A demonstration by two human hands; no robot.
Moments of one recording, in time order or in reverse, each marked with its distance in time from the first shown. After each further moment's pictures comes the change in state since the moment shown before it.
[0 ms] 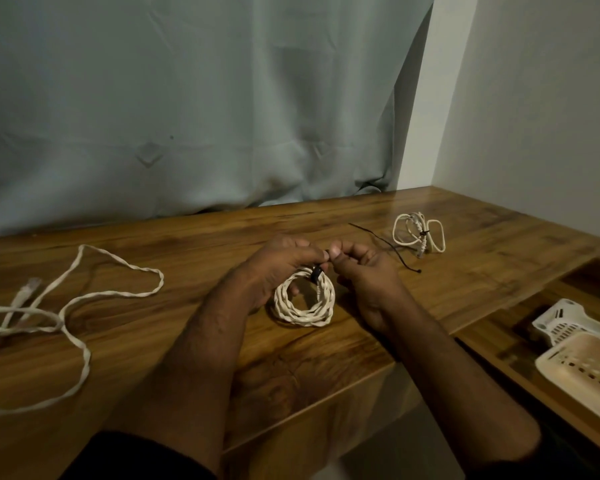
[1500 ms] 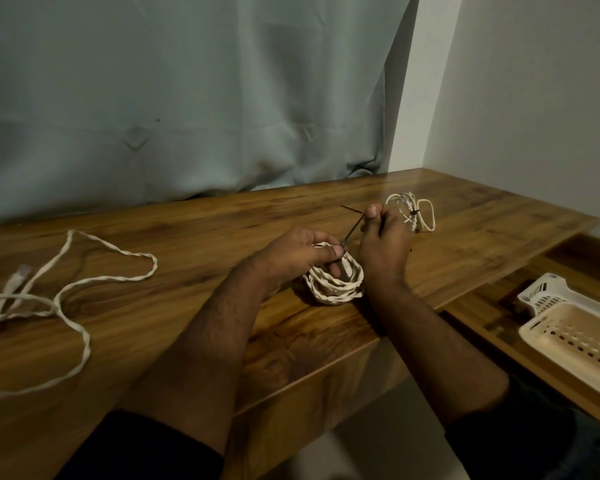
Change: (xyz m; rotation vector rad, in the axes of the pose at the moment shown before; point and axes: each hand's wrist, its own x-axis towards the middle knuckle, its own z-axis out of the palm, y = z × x) left_hand 0.009 -0.015 0.022 0.101 -0.167 0.054; right_hand 0.012 0.000 -0.013 -0.487 0.625 -0.435
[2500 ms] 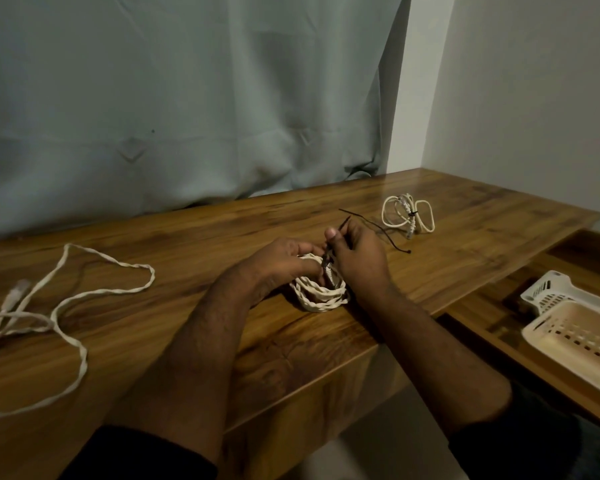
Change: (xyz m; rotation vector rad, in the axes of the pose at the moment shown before) left_hand -0.001 -0.009 -0.014 0.039 0.004 -0.049; right_hand -0.011 -0.001 0.007 -0.056 -0.349 0.049
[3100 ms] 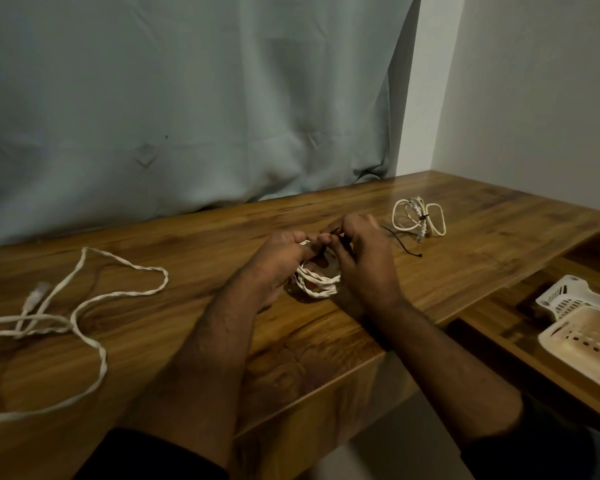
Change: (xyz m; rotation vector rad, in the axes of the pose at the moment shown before) left_hand -0.003 0.009 0.001 -0.294 0.227 -0.011; right_hand -0.010 -0.015 -0.005 -0.165 -0.003 -0.544
